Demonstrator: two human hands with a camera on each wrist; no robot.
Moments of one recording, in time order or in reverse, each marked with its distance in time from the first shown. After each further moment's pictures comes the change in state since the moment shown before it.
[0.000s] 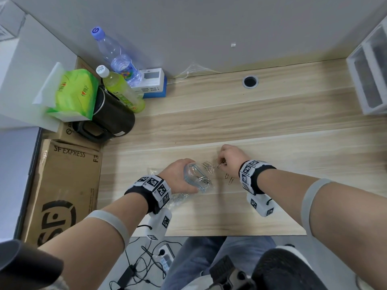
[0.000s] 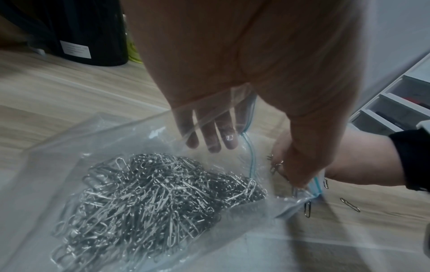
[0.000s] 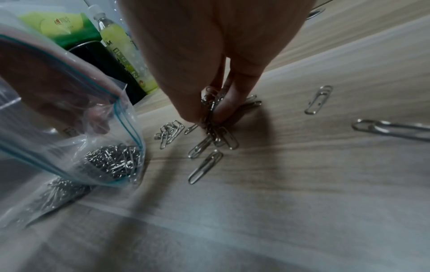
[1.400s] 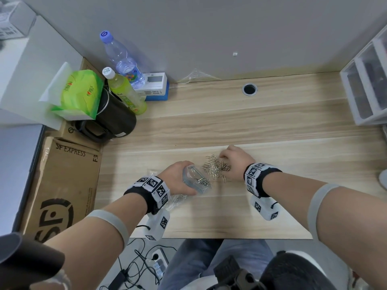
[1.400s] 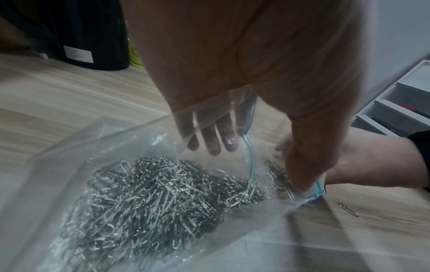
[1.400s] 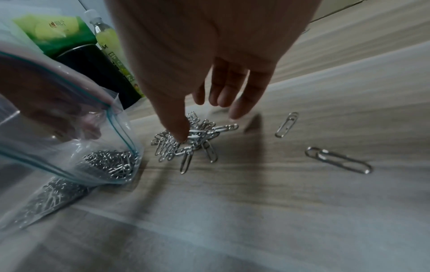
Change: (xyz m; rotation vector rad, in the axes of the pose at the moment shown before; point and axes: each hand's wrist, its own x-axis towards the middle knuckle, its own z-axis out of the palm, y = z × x) left_hand -0.005 0.000 -0.003 -0.008 -0.006 -0.008; right_hand -0.008 0.011 -0.008 -0.034 0.012 0.044
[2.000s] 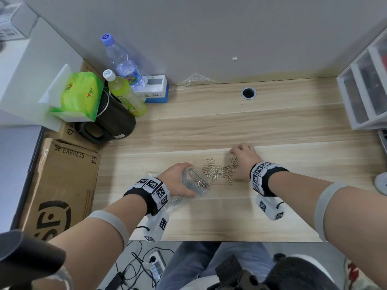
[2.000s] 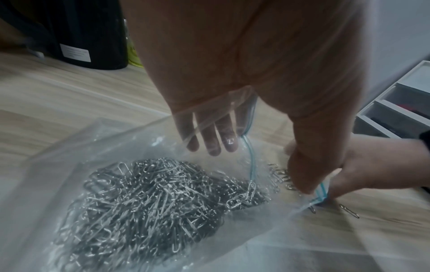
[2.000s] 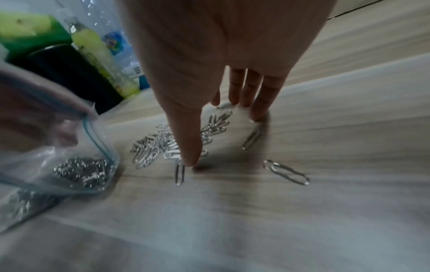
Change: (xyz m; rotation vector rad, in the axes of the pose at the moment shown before) left_hand 0.000 0.004 -0.003 0.001 -0.017 -0.005; right_hand -0.004 0.018 -0.018 -0.102 -0.006 0.161
